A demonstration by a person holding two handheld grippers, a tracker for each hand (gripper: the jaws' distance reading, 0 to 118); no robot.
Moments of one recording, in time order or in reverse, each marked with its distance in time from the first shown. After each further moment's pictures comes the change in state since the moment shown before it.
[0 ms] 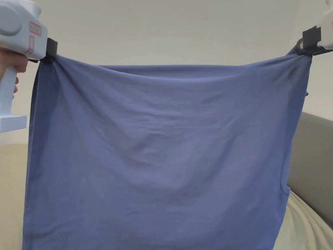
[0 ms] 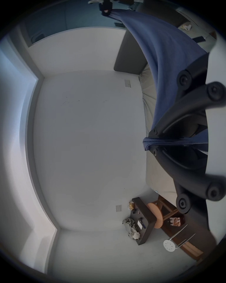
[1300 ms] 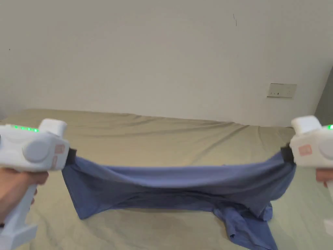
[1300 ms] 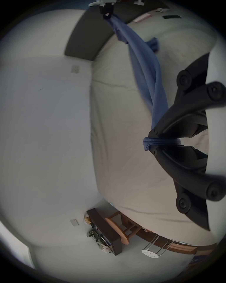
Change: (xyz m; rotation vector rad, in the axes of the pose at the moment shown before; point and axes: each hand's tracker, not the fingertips) left arm 0.005 -0.341 -0.207 -0.461 -0.021 -0.081; right arm -0.123 -0.354 -0.290 -0.468 0.093 0.065
